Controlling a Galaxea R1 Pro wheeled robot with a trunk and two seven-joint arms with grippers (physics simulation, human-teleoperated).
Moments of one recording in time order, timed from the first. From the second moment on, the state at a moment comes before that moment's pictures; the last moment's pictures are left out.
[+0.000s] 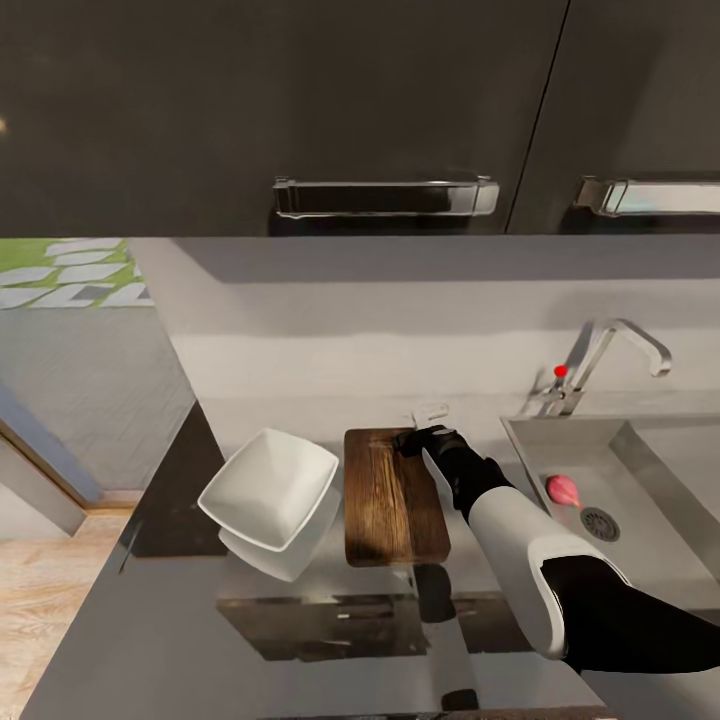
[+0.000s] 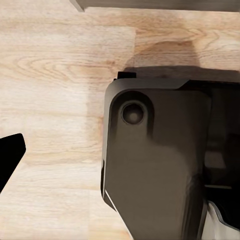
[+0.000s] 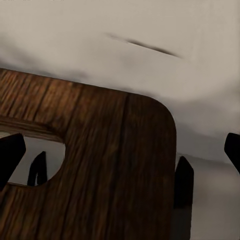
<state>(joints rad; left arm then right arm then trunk) 0.01 0.03 0.04 -0.48 0.03 0.00 0.00 -1.08 0.17 0.02 -0.39 0.21 0.36 -0.01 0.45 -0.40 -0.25</state>
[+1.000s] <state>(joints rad) 0.01 0.03 0.04 -0.48 0.03 0.00 0.00 -1.08 0.17 0.02 -0.40 0.21 0.36 -0.01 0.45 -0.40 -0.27</state>
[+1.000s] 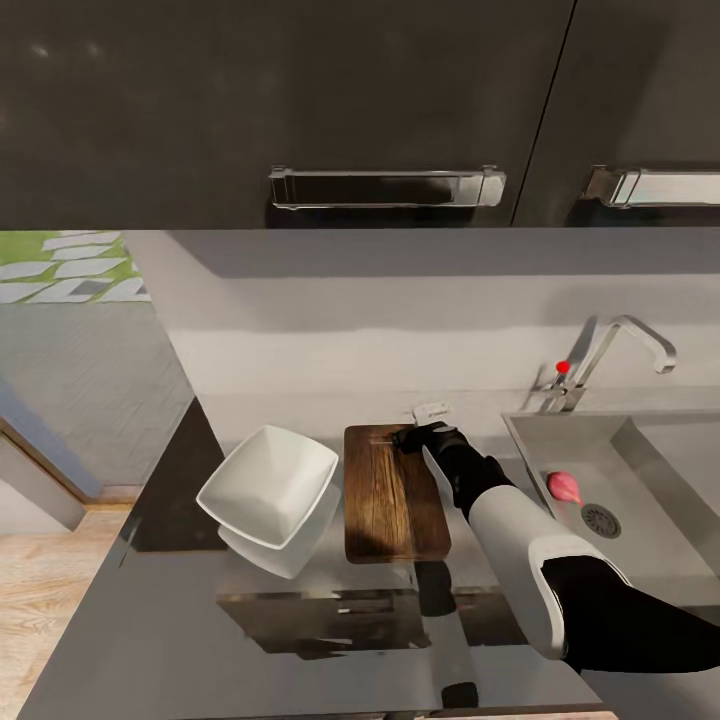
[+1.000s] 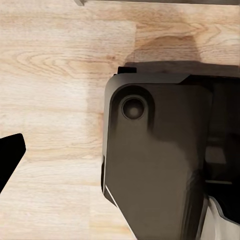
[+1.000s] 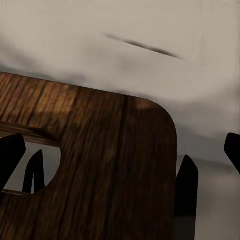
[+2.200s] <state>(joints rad) 0.01 0.03 0.04 -0.48 0.03 0.00 0.00 -1.08 0.17 0.02 -0.39 0.21 0.36 -0.02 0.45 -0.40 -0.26</state>
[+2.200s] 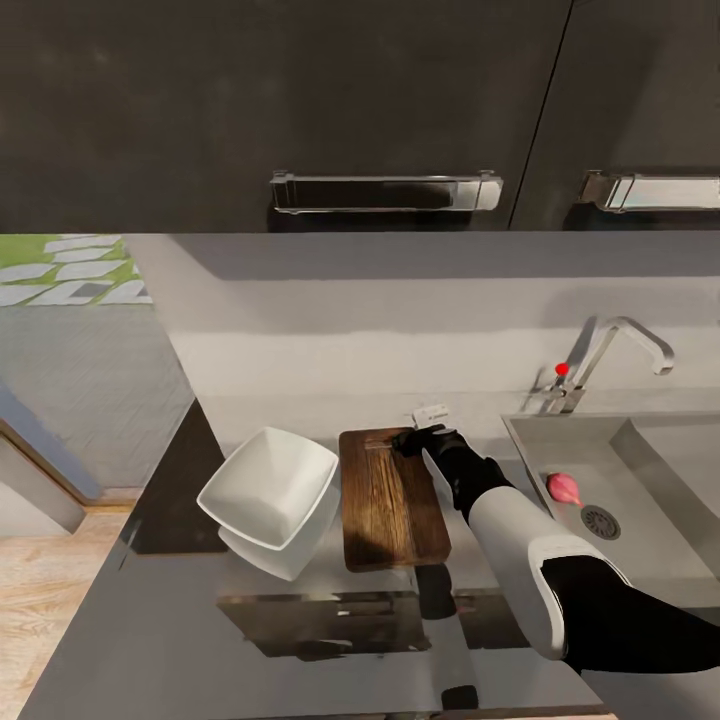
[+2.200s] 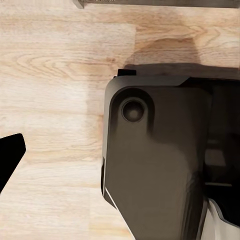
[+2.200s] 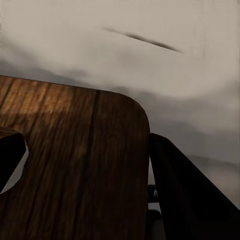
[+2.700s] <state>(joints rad) 0.01 0.03 0.04 -0.48 0.03 0.00 0.00 -1.08 0.17 0.02 -0.39 0.21 0.36 -0.02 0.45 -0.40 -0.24</state>
